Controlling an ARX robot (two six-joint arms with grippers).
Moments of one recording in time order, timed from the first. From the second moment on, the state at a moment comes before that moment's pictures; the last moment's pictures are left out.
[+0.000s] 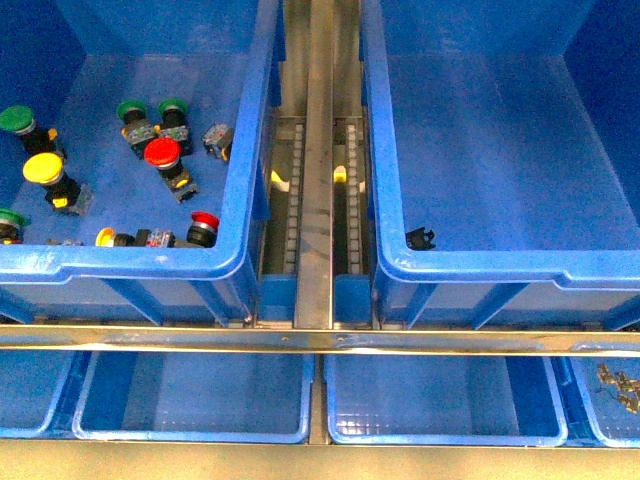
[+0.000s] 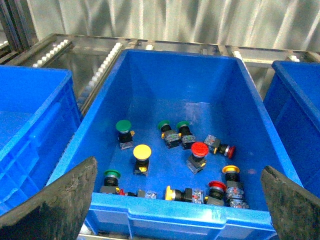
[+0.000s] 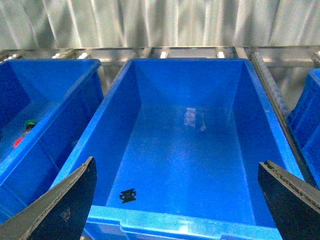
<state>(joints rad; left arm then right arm) 0.00 0.01 0.02 0.00 0.00 0.00 0.00 0.00 0.02 0.00 0.00 0.00</state>
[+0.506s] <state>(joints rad) 0.00 0.01 0.02 0.00 0.00 0.00 0.00 0.00 0.02 0.00 0.00 0.00</state>
